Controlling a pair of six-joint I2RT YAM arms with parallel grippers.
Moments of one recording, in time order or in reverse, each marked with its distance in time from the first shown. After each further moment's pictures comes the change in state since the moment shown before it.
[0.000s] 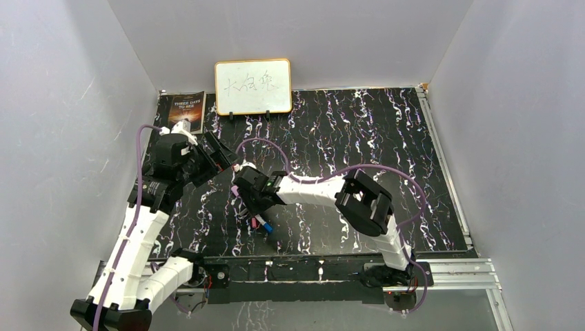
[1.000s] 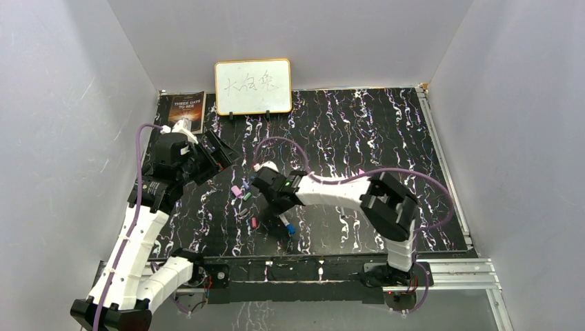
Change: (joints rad) left arm 0.000 -0.003 0.000 0.021 0.024 -0.008; right arm -0.010 -0.158 -0.179 -0.086 0.132 0.000
